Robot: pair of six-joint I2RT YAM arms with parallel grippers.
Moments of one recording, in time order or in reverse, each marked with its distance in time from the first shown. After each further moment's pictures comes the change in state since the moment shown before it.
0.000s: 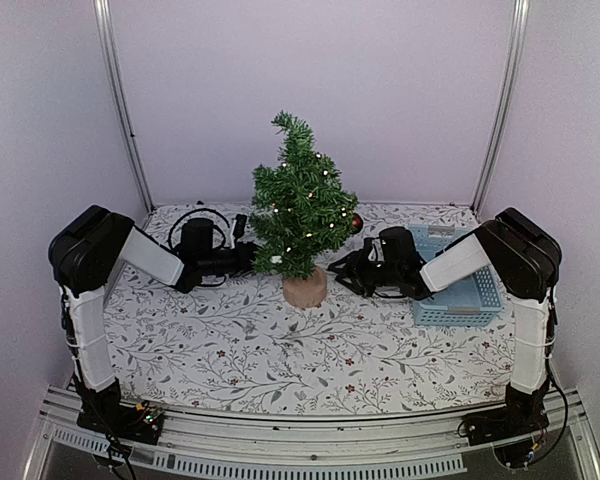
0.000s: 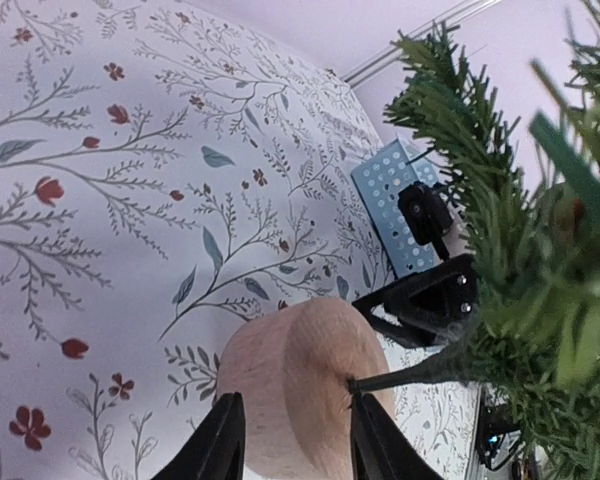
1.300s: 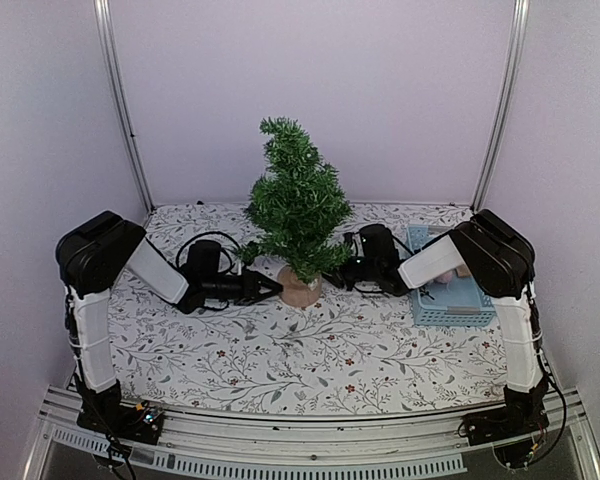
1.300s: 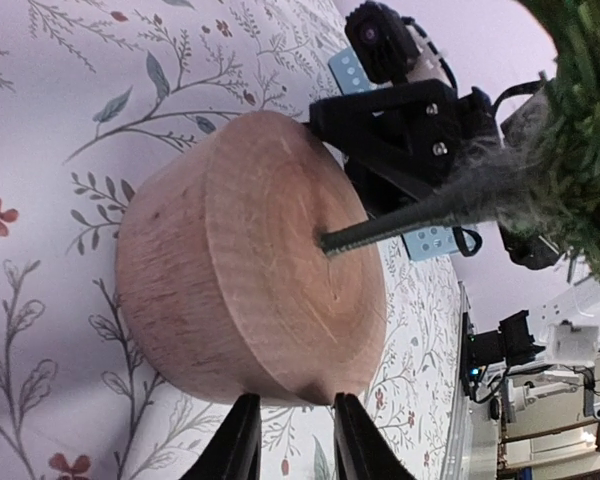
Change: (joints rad) left arm -0.070 0.037 -0.103 0.049 0.108 0.004; right arm 0.051 0.163 0.199 0.030 -0.010 0.018
